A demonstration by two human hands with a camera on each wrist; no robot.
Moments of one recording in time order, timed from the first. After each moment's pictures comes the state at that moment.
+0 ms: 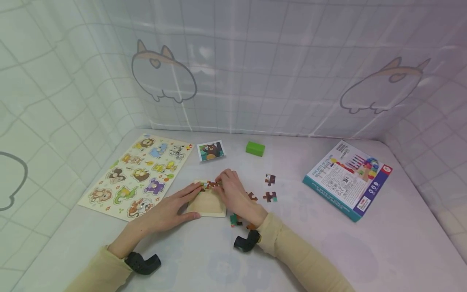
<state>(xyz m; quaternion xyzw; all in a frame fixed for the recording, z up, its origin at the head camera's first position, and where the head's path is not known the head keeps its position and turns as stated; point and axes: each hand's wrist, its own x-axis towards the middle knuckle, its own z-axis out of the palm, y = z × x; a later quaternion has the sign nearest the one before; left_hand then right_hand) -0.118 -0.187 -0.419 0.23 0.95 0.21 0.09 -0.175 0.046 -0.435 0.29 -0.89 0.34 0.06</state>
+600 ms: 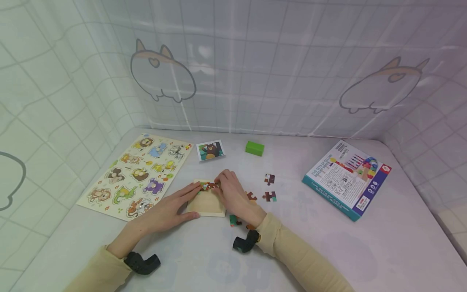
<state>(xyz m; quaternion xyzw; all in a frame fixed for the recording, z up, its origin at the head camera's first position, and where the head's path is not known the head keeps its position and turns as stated) -0.119 -0.186 -0.420 0.23 0.95 0.19 0.09 -0.174 0.044 -0.439 0.30 -0.90 0.33 0.06</state>
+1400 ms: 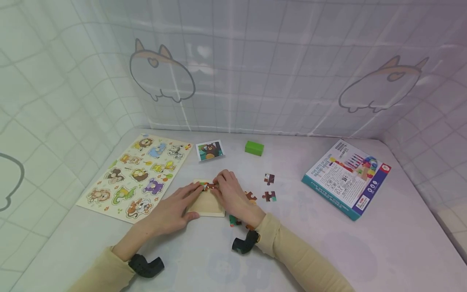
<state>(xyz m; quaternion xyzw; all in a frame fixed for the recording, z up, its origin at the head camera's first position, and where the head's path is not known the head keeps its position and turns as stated) -0.115 -0.174 -0.419 0.22 0.96 0.16 0.08 -0.173 0.045 -0.443 0.31 -0.89 0.32 0.07</state>
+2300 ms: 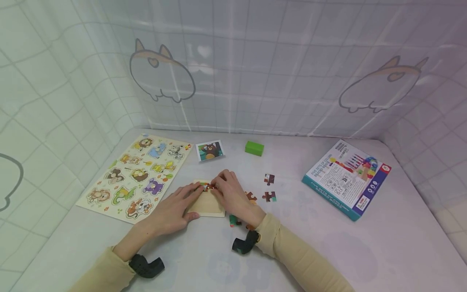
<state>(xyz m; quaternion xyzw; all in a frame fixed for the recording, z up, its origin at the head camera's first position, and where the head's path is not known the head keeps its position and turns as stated) -0.115 -0.172 -0.421 0.23 0.96 0.14 0.06 -0.175 0.045 -0.445 0.30 -0.89 0.34 0.06</state>
